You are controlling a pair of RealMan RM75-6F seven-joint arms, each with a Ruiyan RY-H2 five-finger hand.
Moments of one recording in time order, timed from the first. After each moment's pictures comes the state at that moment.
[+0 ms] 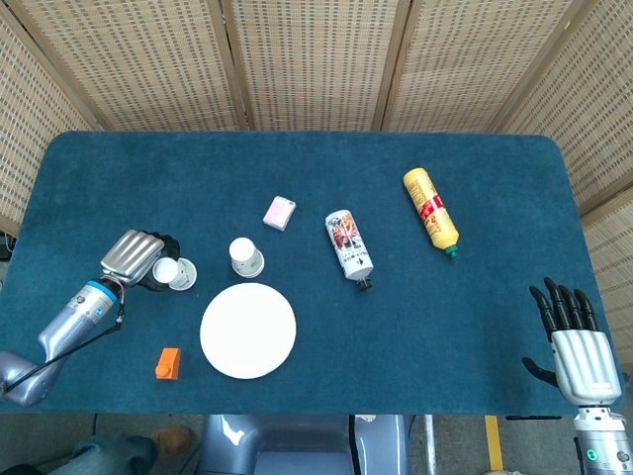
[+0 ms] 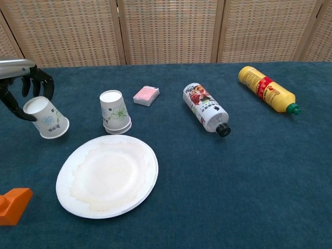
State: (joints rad) left arm -0.73 -1.28 -0.01 -1.27 1.42 0.93 -0.15; right arm 0.06 -1.11 0.06 -1.74 -1.52 1.51 -0.22
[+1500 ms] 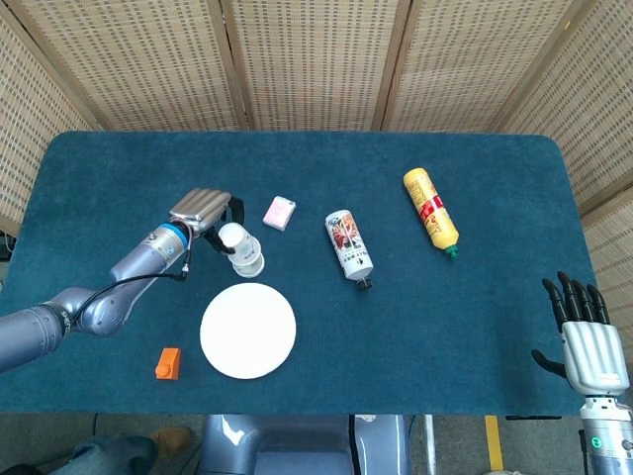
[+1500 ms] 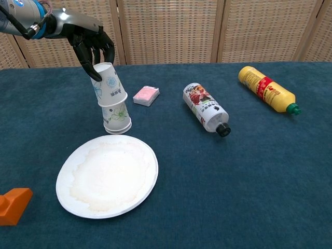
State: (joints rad) left arm -1.16 -1.21 -0.13 -1.41 0.72 0.48 0.09; right arm 0.08 -1.11 0.09 -1.72 -1.43 1.47 -0.22
